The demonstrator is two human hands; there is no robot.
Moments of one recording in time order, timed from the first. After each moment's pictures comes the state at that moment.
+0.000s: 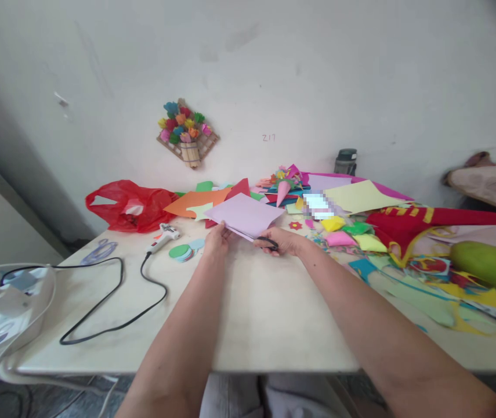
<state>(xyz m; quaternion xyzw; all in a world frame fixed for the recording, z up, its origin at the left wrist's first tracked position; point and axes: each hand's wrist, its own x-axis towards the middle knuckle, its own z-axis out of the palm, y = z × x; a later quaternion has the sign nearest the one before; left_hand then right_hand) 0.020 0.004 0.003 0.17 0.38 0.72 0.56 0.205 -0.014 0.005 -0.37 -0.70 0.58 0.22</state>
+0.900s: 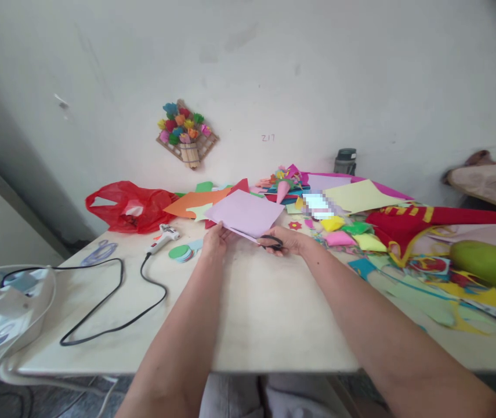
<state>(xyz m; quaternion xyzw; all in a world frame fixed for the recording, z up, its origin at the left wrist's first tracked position) 0.015 0.001 0.003 0.19 0.37 0.71 0.56 0.213 -0.030 0.024 -0.40 -0.66 0.60 0.21</state>
